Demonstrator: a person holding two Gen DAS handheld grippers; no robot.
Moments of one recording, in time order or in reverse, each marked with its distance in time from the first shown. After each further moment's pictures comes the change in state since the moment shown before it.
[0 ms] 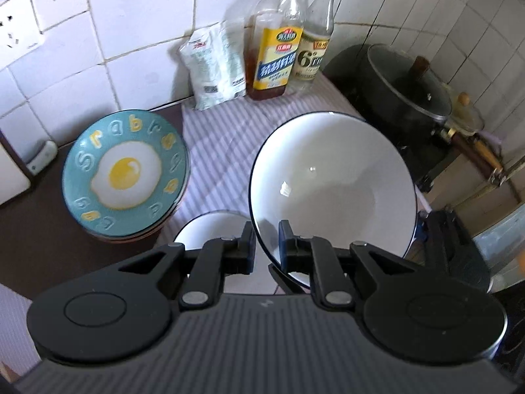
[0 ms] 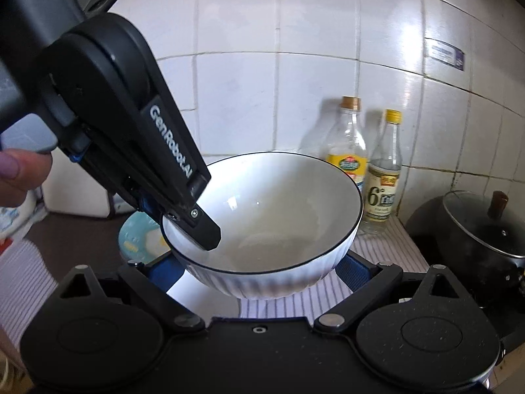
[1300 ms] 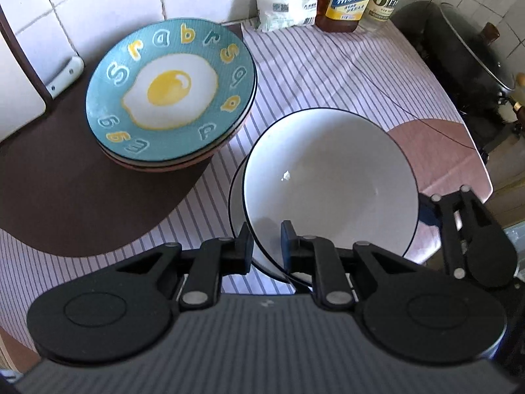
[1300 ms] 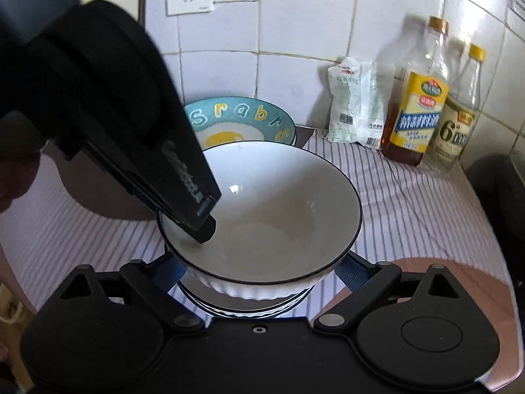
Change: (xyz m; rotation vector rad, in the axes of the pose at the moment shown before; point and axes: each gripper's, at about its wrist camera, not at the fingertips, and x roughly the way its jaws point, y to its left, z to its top) left arm 0.063 0.061 -0.039 -0.110 0.169 0.083; right arm 0.064 0.048 -0.029 -0.112 0.310 0.106
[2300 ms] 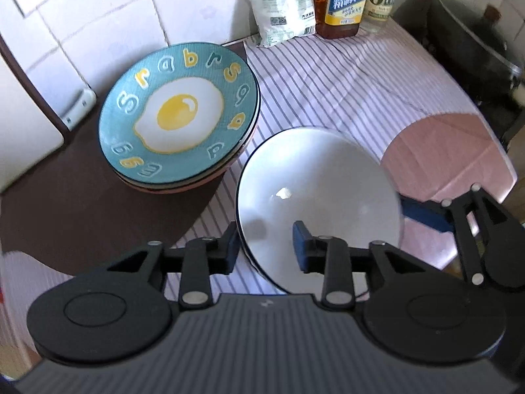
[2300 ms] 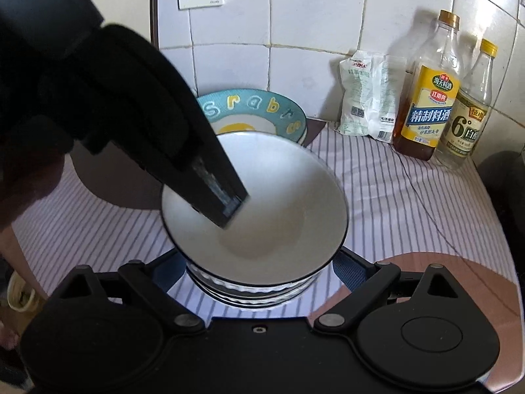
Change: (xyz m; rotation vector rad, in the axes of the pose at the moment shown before) left arm -0.001 -0.023 -0.004 0.115 -0.067 0.145; right arm 0.005 -0.009 -0.001 0.017 0.013 0.065
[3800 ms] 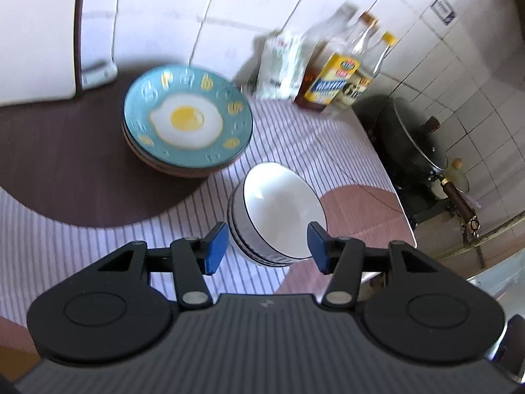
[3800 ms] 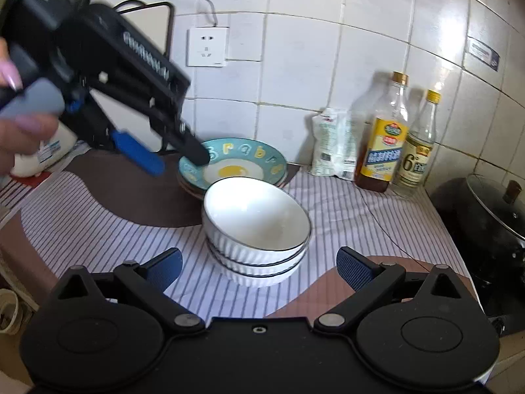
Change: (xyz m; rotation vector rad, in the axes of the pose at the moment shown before) left arm -0.083 0.087 -0.067 -0.309 -0.230 -0.357; right arm -0.089 0.039 -0.037 -0.015 -0.189 -0.118
